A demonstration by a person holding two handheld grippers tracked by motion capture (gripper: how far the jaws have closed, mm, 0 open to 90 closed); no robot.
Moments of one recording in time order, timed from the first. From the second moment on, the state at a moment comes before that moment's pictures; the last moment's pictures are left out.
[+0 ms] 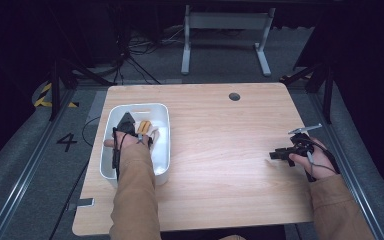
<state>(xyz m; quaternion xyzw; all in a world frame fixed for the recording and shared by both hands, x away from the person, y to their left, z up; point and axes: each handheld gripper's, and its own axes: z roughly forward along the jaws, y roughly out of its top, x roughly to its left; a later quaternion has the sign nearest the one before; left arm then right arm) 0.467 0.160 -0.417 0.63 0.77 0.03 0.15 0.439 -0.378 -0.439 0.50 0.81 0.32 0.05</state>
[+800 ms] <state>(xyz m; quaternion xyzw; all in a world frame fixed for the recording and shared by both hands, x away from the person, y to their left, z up) 0.460 0.161 -0.387 0.65 0.73 0.05 0.18 0.442 -0.376 -0.436 0.49 0.81 0.34 0.05</state>
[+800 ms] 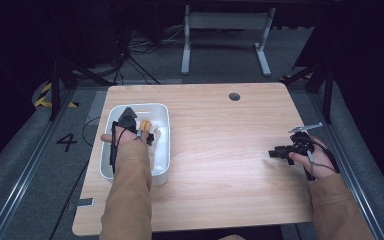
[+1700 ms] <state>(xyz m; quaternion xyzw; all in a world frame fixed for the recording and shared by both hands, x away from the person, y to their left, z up) 0.422 0.141 -0.338 0.73 0.58 0.11 0.34 0.440 -0.377 -0.435 0.48 0.81 0.34 0.06</state>
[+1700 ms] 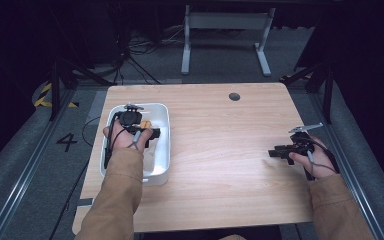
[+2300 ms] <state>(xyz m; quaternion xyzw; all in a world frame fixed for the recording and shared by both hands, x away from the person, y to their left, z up) 0.396 0.073 -0.346 0.82 0.40 0.08 0.39 0.433 -0.378 -0.438 0.46 0.80 0.38 0.06</state>
